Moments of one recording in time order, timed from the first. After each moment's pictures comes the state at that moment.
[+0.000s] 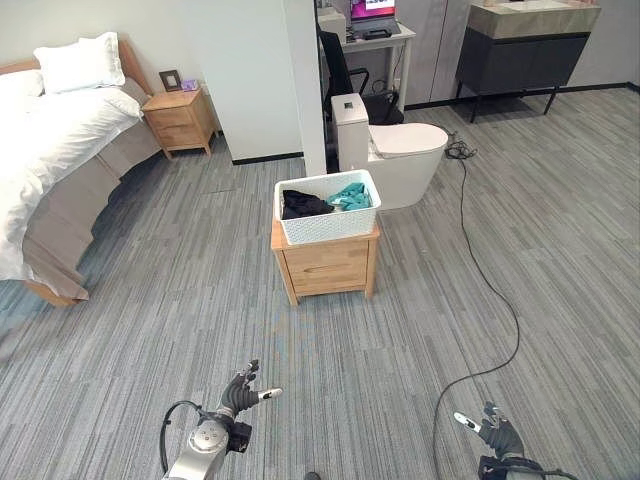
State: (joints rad) left arm 0.04 0.30 -0.31 0.66 -0.20 -0.13 0.03; right arm 0.18 -0.35 0.01 0.80 0.34 -0.18 -0.06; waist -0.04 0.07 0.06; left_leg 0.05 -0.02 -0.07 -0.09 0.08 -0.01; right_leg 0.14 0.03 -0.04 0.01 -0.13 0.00
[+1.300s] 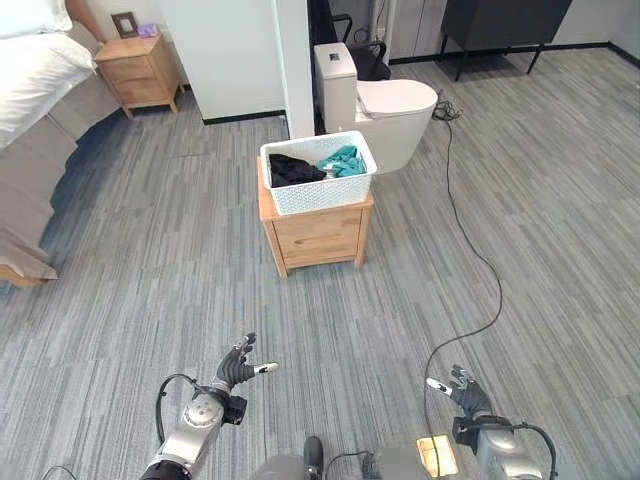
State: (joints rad) left arm -0.01 0.35 -0.29 0.55 -0.19 -0.09 0.02; right arm 0.02 -0.33 0.10 0.79 0.37 -0.12 -0.03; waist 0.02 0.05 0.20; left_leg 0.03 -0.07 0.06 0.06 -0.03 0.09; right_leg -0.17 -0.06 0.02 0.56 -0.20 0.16
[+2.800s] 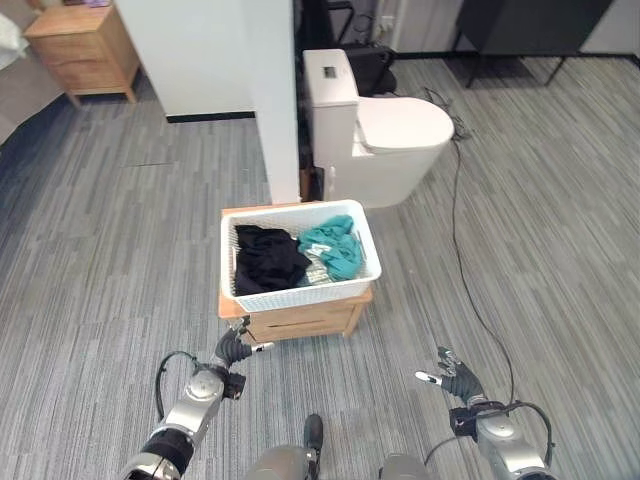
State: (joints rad) left arm -0.19 0.39 -0.33 0.71 -0.22 -0.11 0.06; right arm 0.03 -0.36 0.19 0.66 0.26 -0.11 -0.01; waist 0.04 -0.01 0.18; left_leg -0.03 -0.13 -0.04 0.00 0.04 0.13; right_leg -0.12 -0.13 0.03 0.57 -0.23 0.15
